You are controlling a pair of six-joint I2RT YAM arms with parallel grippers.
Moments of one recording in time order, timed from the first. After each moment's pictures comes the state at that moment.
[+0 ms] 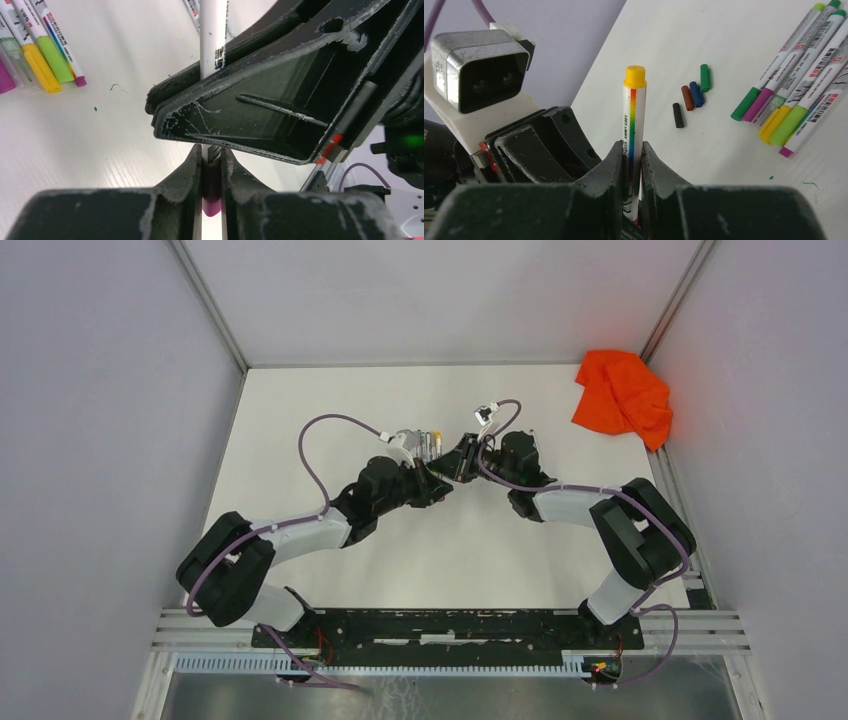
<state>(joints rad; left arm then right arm) -0.73 1.43 0.63 0.48 0.14 -0.74 0.56 1.66 0.74 0.78 -0.50 0.78</state>
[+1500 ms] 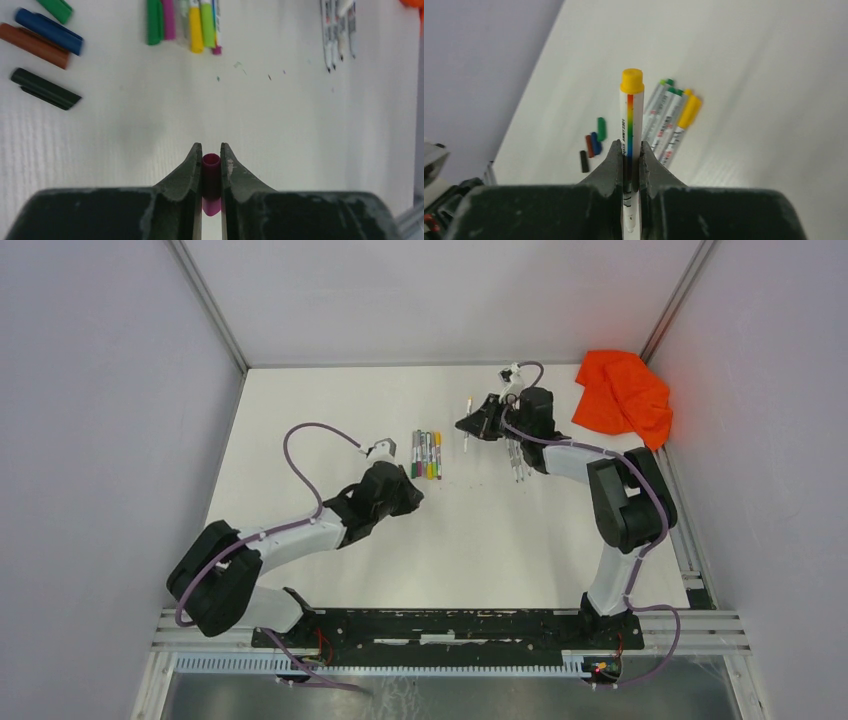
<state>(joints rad) -0.73 1.36 0.62 0.16 -0.14 -0.76 0.31 1.87 1.07 0.55 -0.56 0.60</state>
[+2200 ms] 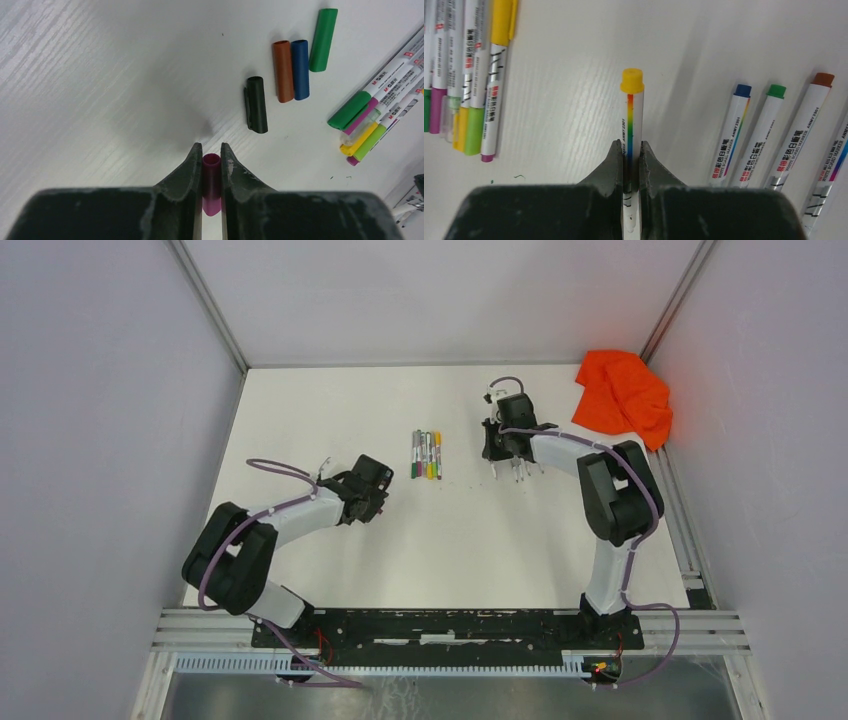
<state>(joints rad) -0.55 1.49 0.74 -0.34 -0.39 -1.35 0.37 1.93 1.23 -0.12 -0.08 0.17</state>
